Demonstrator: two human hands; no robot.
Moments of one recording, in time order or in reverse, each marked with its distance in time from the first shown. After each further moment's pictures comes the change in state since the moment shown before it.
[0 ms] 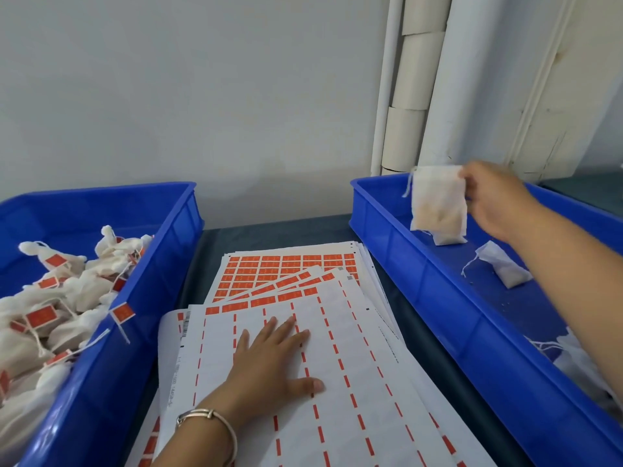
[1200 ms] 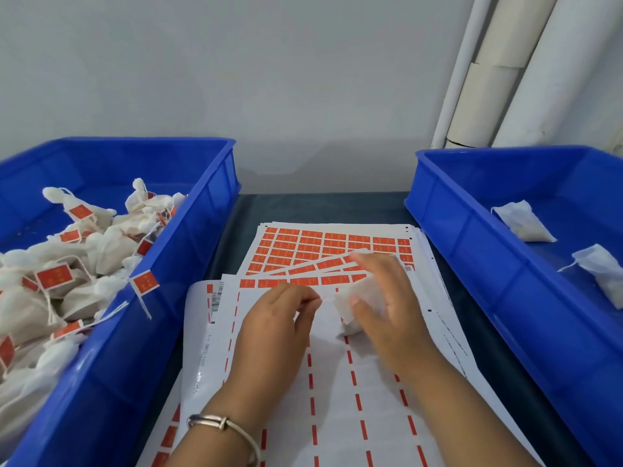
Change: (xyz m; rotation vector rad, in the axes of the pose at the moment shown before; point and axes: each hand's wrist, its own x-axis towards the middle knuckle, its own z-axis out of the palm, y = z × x) left_hand -0.002 -0.006 -0.022 -0.407 0.671 -0.120; right_hand -0.134 0.138 0.146 -0.467 -0.464 -0.365
